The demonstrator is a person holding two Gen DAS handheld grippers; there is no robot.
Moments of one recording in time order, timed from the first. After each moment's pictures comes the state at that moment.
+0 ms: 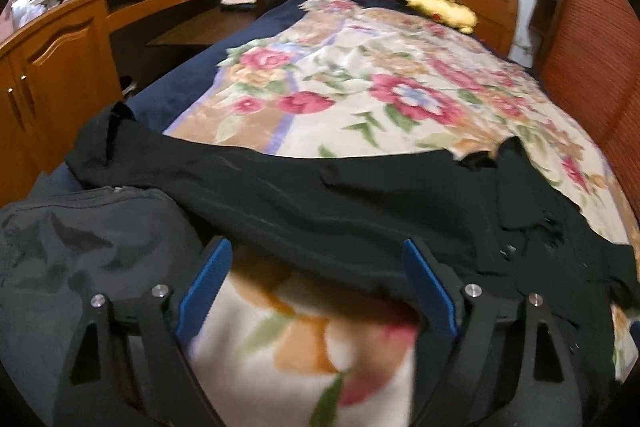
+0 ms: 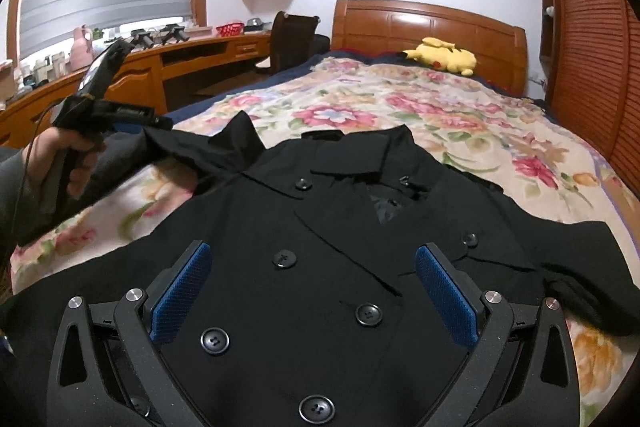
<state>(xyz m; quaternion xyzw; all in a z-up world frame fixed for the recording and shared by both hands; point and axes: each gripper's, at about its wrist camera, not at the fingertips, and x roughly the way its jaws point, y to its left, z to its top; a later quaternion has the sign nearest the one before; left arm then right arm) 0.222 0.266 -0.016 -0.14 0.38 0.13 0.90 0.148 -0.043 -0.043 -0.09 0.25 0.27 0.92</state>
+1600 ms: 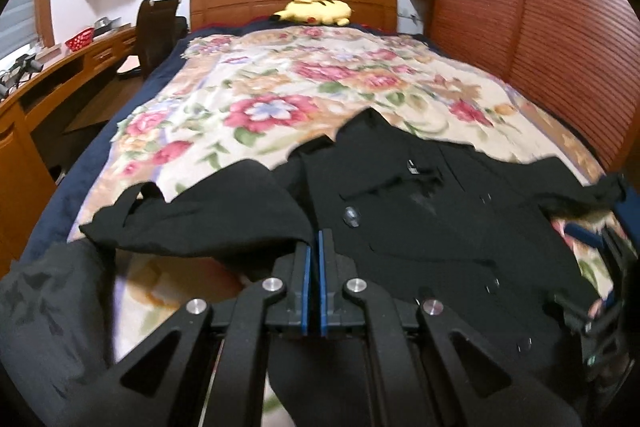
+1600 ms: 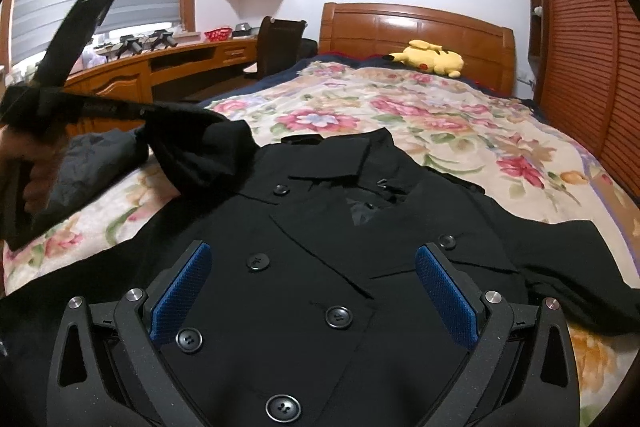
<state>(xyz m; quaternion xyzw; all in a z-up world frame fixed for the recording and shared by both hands) 0.175 0.110 0.036 -0.01 0.35 -0.05 0.93 0.156 -0.061 -0.038 -0.09 0.24 0.26 0.93</state>
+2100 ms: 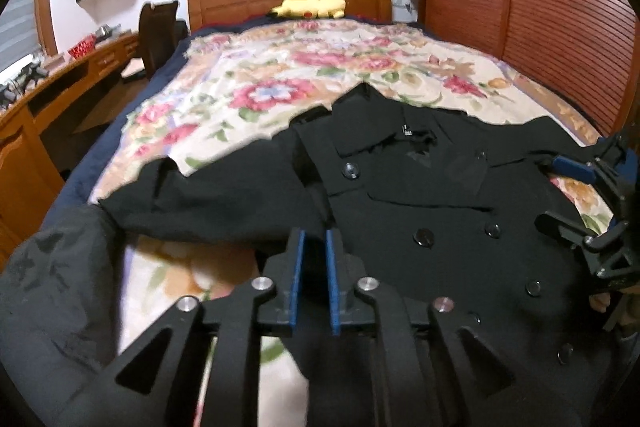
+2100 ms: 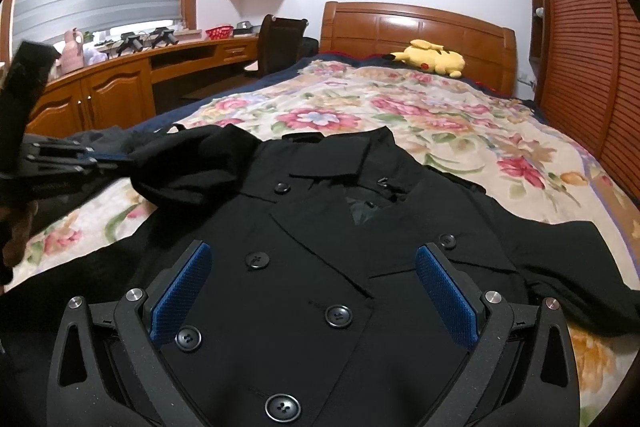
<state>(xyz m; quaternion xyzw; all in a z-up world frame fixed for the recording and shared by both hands) 0.123 0.107 0.023 0.02 0.35 -0.04 0.94 0.154 -0.062 -0.039 -0.09 0.24 0.26 0.93</state>
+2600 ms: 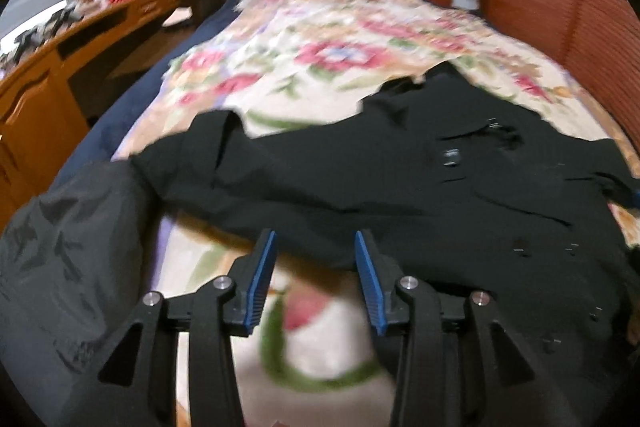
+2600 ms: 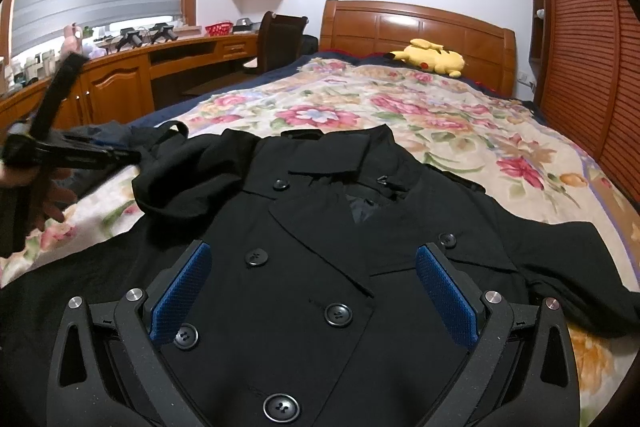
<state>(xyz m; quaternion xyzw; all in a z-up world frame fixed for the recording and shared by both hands) 0.176 0.190 -0.027 -0.04 0.41 0.05 0.91 0.154 -0.061 -0.039 -0.09 0.24 0.26 0.93</state>
